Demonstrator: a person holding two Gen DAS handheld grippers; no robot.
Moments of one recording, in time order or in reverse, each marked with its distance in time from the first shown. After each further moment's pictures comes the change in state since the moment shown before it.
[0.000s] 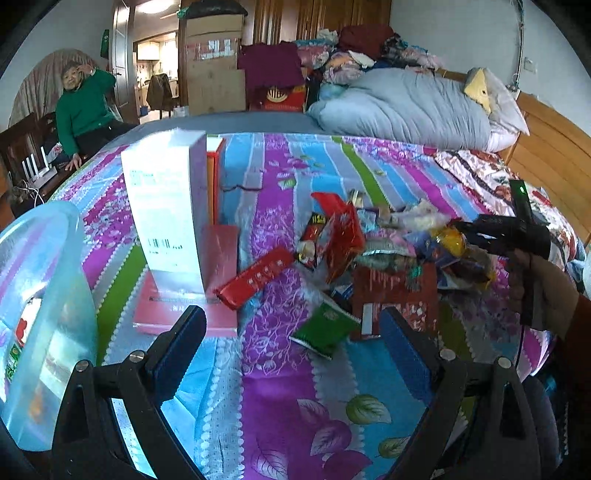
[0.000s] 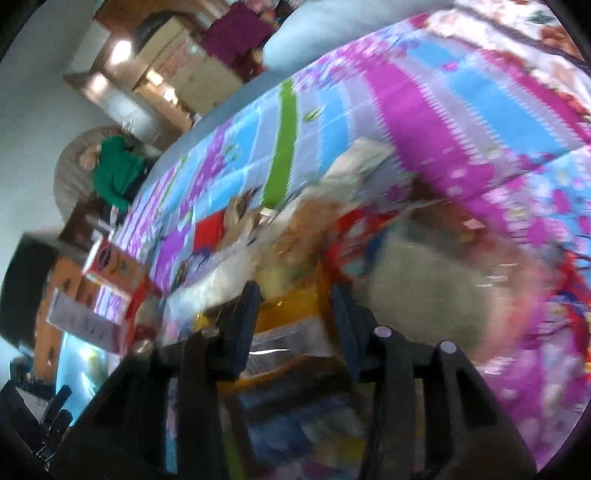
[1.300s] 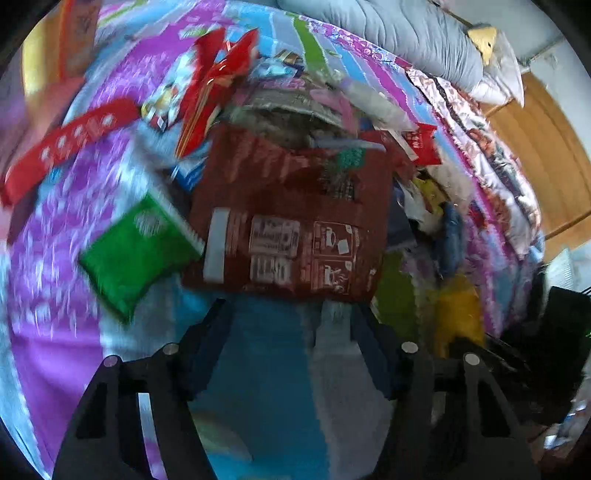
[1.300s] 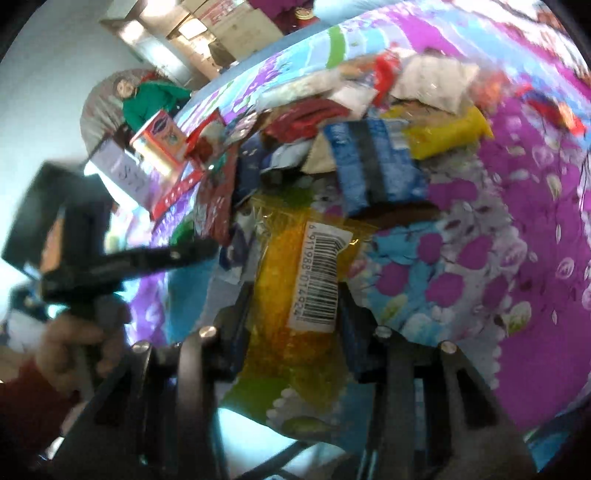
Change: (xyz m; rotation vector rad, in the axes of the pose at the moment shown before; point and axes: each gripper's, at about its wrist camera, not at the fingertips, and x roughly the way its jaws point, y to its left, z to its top) left arm 0.139 -0.088 -0.026 -0.132 0.427 -0.293; right arm -0.074 0.011 -0.169 -0.070 0.120 0.059
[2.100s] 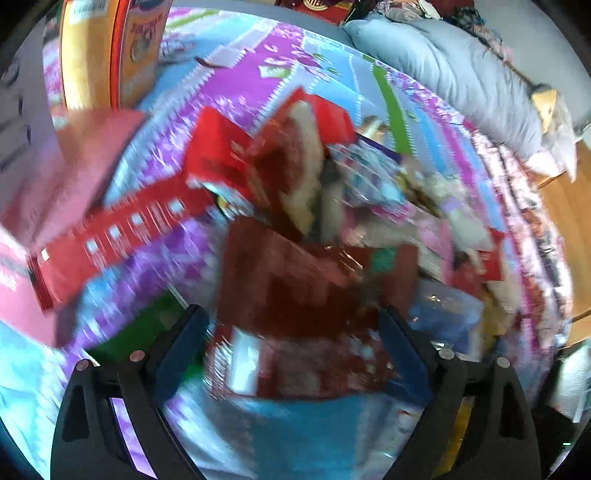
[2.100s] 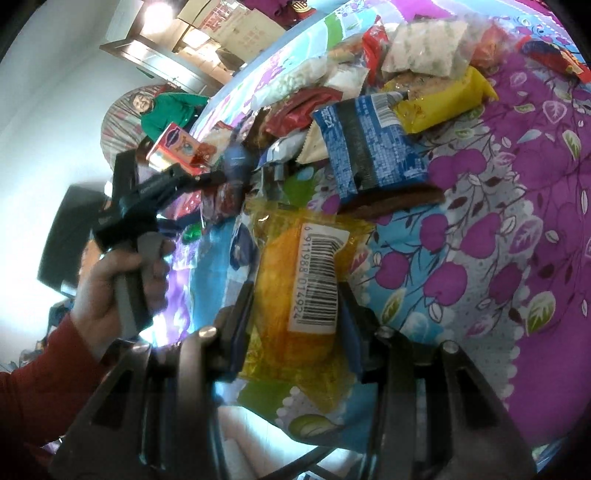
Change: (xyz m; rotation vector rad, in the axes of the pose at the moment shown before) left arm -0.008 0.051 0.053 -0.208 -0.086 0.081; right arm -0.007 -0.028 -0.001 0.061 0.023 0.134
